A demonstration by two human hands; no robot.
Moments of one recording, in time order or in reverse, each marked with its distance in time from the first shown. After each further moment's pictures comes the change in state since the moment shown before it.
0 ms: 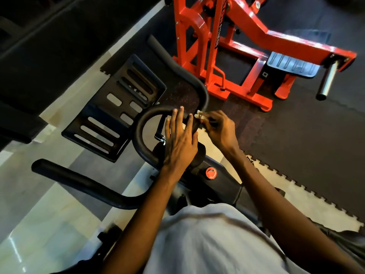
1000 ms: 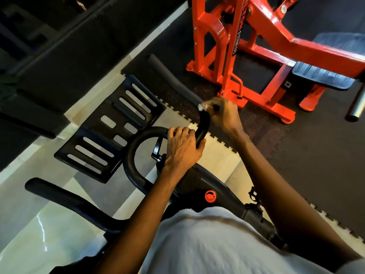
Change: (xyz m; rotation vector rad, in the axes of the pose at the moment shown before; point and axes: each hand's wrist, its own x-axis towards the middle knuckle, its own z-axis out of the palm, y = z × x) left_hand 0.078 0.024 0.000 0.209 -0.236 -0.081; right_hand 0.134 0.031 -0.020 -0.045 -0.187 -0.124
